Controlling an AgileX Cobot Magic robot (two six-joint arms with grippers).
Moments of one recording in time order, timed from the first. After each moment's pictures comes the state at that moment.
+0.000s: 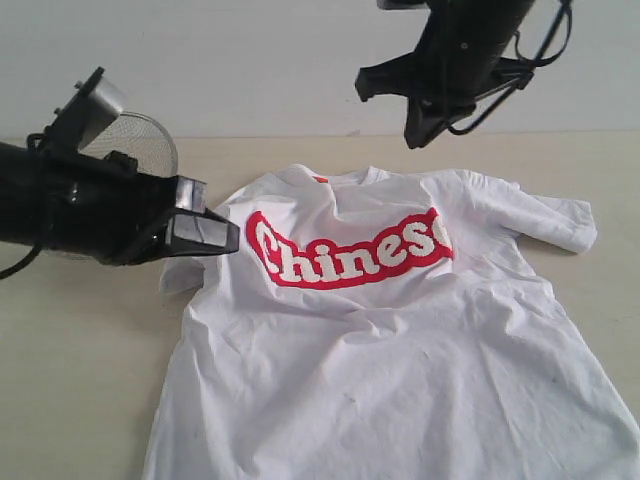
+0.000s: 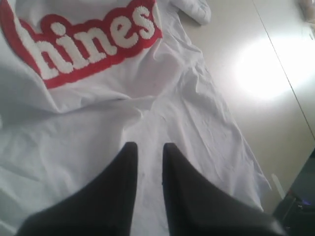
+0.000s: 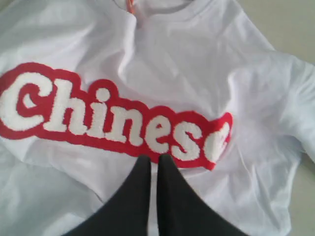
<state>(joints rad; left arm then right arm) -0.30 1.44 -0.77 -1.26 0.63 0.91 0.22 1.93 -1.76 0.13 1.09 -0.01</state>
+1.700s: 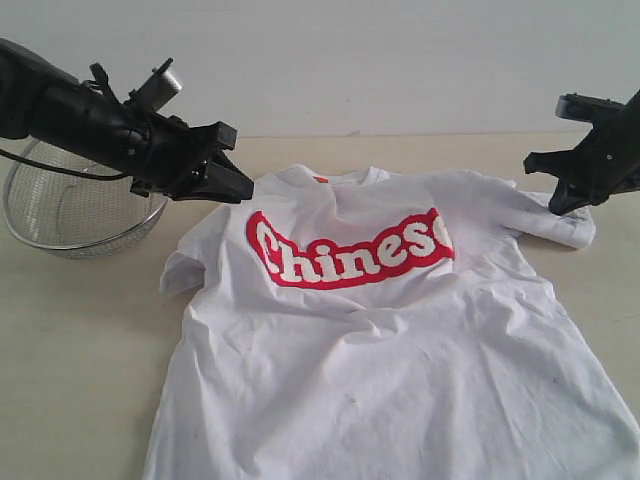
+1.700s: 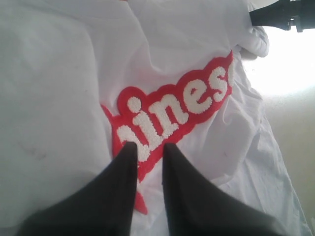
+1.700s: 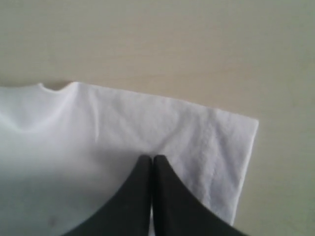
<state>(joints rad) -0.15 2.00 -1.34 -1.10 0.82 0.82 -0.29 2.38 -1.83 0.32 0.84 -0.29</state>
